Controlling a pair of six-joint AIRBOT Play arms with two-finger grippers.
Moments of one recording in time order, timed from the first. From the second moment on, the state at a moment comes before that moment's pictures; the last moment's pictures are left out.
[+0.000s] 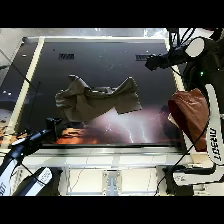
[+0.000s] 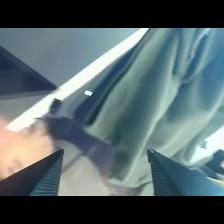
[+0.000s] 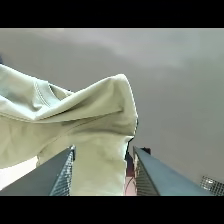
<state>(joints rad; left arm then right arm) 0.48 -1.01 0.15 0.09 -0.72 -1.16 0.14 -1.48 1.78 -1.28 1.18 1.37</state>
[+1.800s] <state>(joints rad) 0.36 -1.12 0.30 -0.26 -0.75 -0.82 0.14 -1.99 1.73 -1.14 0.88 1.37</state>
